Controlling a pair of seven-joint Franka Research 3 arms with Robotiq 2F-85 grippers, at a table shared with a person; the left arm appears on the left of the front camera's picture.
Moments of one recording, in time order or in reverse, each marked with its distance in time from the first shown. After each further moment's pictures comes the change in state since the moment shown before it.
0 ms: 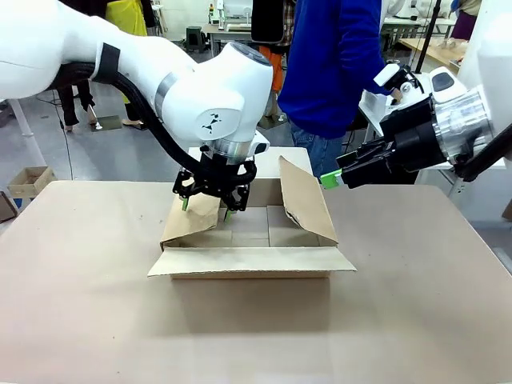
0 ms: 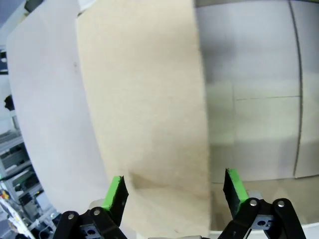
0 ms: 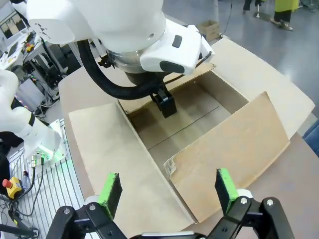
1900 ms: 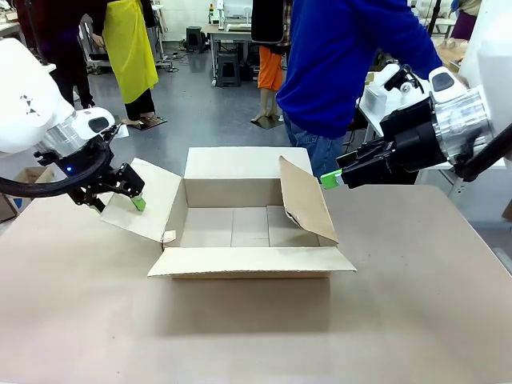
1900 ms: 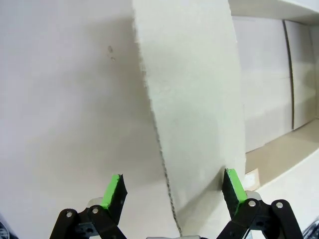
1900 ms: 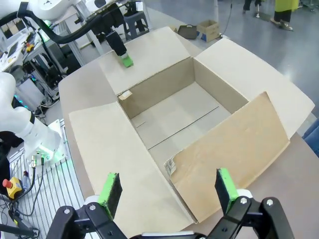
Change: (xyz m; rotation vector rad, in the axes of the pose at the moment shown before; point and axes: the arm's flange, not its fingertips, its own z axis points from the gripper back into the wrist) left arm -0.033 0.251 -0.062 -0.575 -0.085 -0.001; right arm 0.000 0.000 0.000 0.000 0.000 0.000
